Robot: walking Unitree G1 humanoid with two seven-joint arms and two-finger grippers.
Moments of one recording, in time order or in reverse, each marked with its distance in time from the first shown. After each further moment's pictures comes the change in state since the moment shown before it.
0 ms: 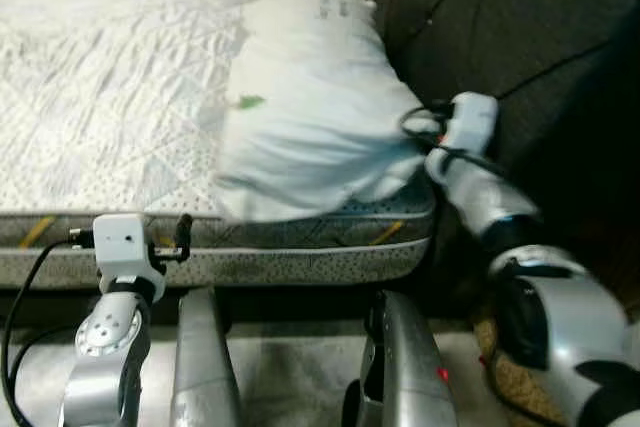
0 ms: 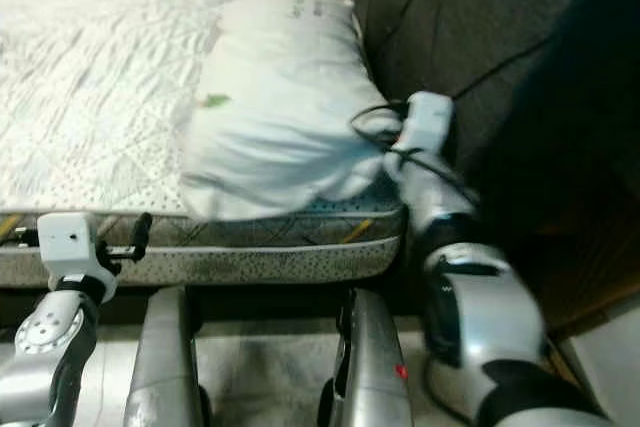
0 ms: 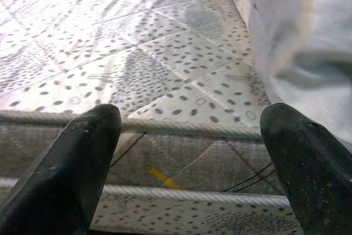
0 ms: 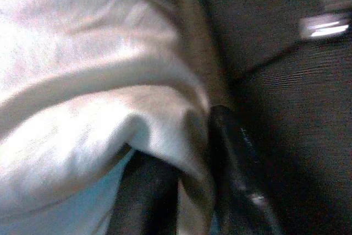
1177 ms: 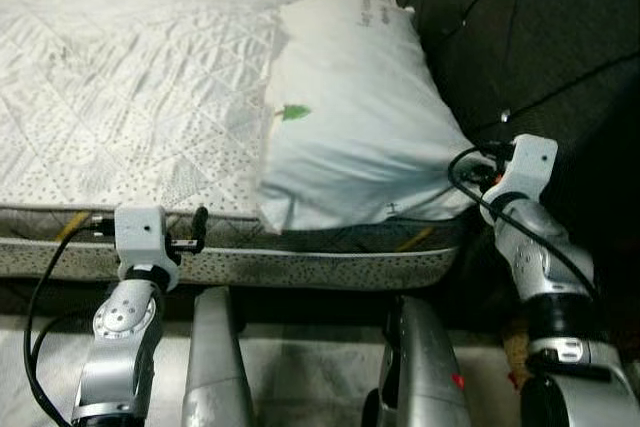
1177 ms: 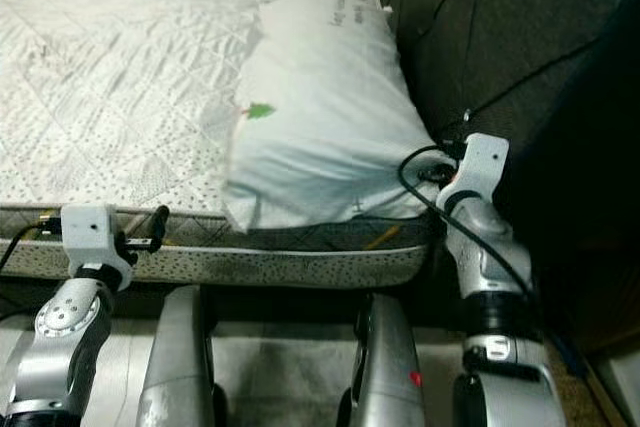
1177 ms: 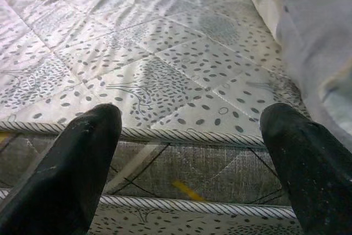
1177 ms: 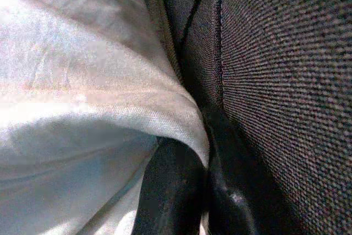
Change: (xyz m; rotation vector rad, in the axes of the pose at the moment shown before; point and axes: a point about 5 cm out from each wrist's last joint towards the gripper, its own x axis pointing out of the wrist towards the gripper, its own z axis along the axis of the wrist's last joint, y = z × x) left arm 0.015 -0.009 0.000 0.020 -0.015 -0.055; right arm -0.046 -0.047 -0.025 -0.028 -0.023 -0.202
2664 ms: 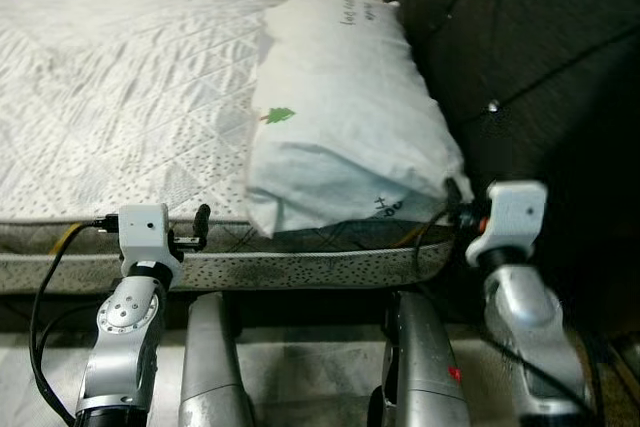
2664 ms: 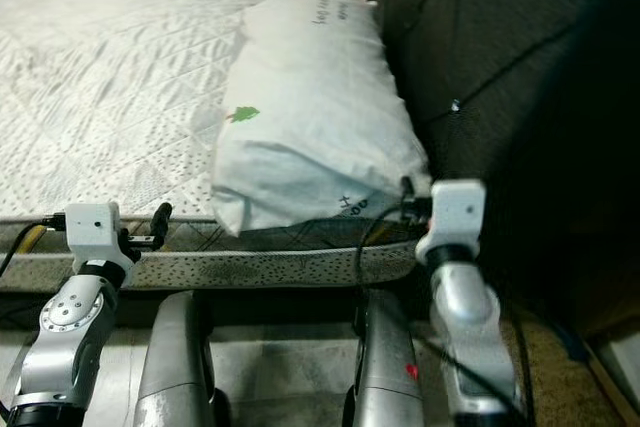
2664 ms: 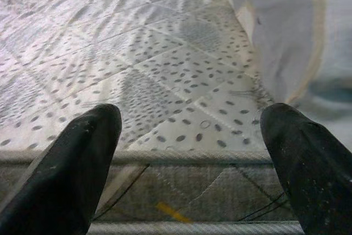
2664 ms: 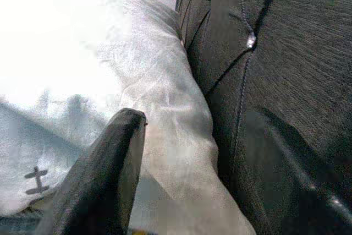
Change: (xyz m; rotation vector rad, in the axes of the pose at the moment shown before) left arm 0.006 -0.001 -0.001 0.000 -0.008 -0.007; right arm -0.087 0.034 -0.027 -0.244 -0.361 0.162
